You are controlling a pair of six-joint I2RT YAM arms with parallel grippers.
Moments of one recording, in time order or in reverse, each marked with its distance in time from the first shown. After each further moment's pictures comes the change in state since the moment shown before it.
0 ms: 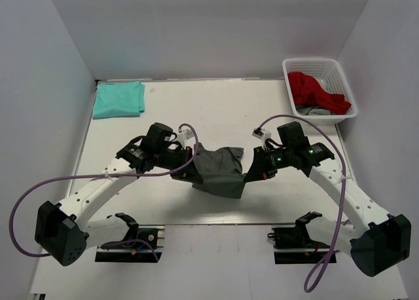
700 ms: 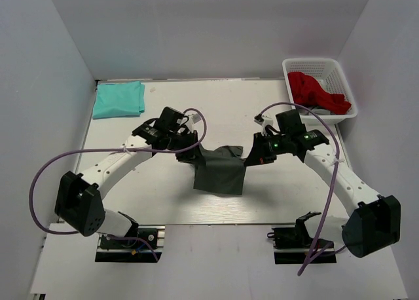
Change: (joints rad) left arm 0.025 0.262 0.214 -0.038 -0.188 0.039; right arm -0.051 0.148 0.117 0.040 0.114 0.014
